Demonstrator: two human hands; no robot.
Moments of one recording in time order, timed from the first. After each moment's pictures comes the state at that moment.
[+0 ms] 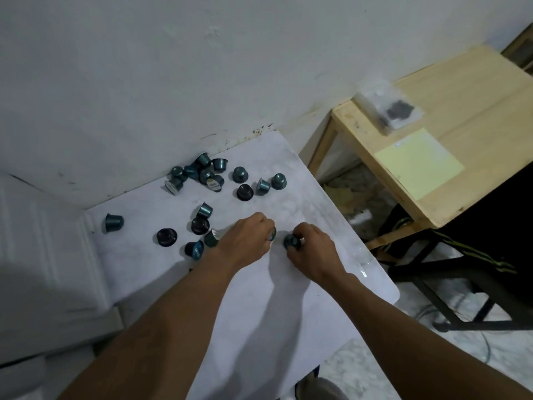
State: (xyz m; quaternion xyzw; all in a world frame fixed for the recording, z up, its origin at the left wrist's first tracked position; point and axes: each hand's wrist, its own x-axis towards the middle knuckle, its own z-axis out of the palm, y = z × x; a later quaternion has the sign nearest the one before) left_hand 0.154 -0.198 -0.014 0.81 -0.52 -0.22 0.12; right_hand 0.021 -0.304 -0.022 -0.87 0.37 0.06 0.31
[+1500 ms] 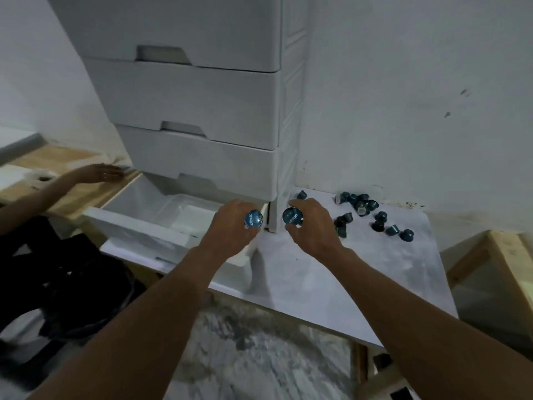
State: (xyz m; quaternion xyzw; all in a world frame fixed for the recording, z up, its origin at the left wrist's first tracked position) left_hand -0.067 0.098 0.153 0.96 -0.07 0.12 0.26; right_hand -0.034 -0.087 0.129 -0.92 -0.16 -0.12 0.33
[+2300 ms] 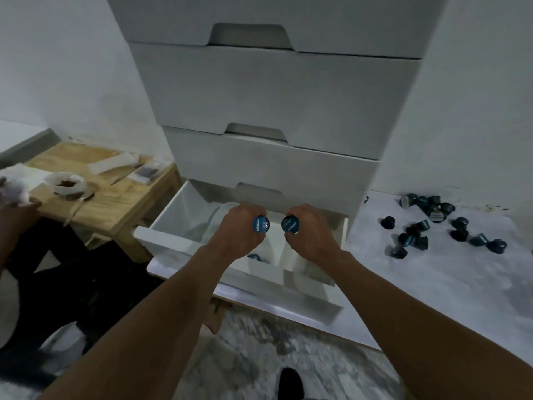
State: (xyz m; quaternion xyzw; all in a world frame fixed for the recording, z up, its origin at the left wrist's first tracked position) left_hand 0.016 0.278 0.128 0.97 -0.06 0.03 0.23; right_hand 0.040 0.112 0.092 -0.94 -0.15 -0.04 0.31
